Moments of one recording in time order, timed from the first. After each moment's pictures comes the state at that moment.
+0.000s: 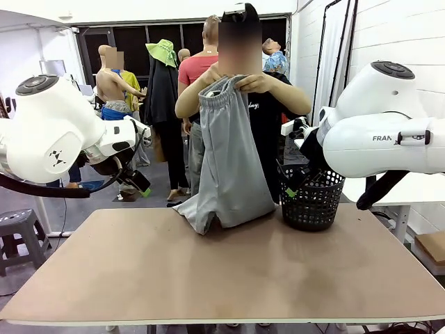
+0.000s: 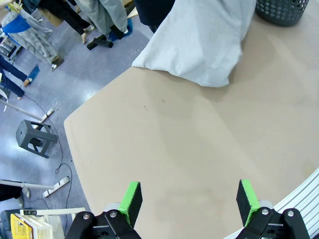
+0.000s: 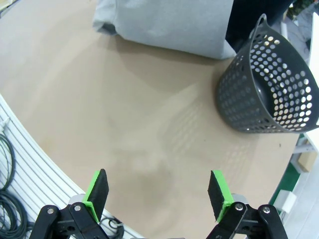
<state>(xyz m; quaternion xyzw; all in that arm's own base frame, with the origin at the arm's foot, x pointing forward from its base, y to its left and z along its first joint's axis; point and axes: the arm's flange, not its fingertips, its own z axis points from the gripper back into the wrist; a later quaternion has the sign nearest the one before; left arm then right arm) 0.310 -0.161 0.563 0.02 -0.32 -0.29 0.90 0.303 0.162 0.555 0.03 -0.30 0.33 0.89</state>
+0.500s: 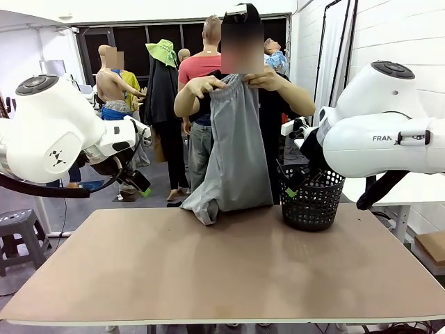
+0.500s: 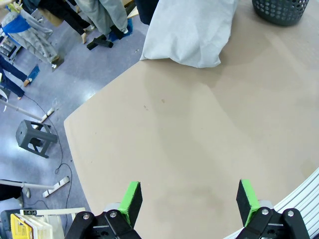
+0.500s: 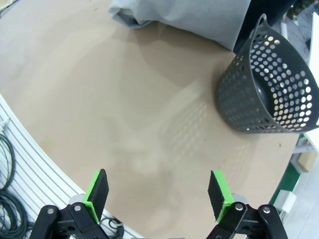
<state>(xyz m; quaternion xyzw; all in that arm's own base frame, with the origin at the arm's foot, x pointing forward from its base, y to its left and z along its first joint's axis) 0.310 -0.161 0.563 0.02 -0.32 -0.29 0.90 0.303 0.162 0.555 0.03 -0.30 0.33 0.89</state>
